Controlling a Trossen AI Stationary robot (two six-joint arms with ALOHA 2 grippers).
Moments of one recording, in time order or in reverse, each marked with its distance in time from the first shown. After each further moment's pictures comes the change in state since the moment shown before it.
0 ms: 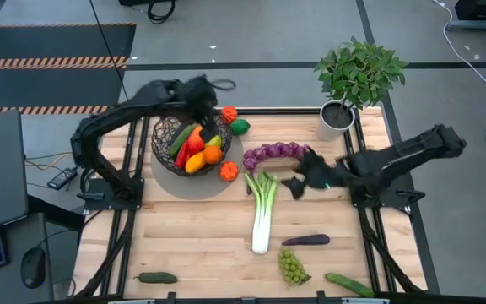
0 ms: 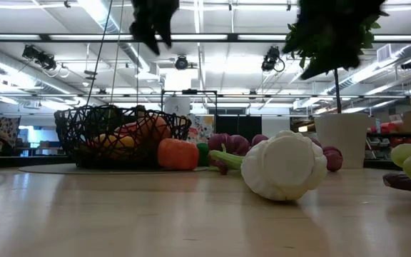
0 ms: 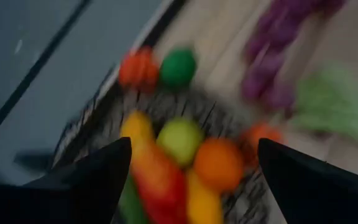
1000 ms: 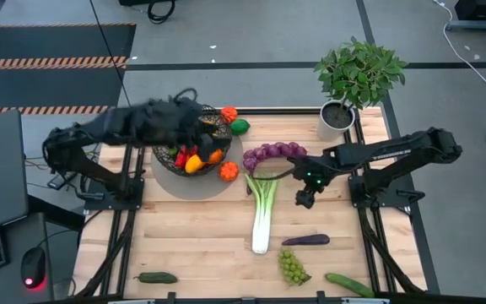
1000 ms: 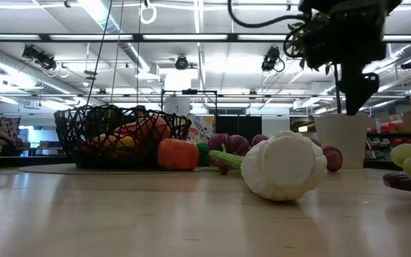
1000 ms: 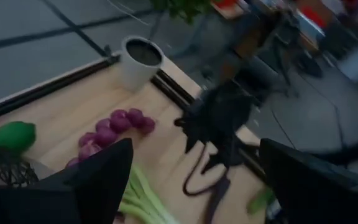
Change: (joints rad) left arm -0.435 -0.195 0.002 0.385 -0.117 -0.598; right arm -0.188 0.089 0.000 -0.266 -0.671 -0.242
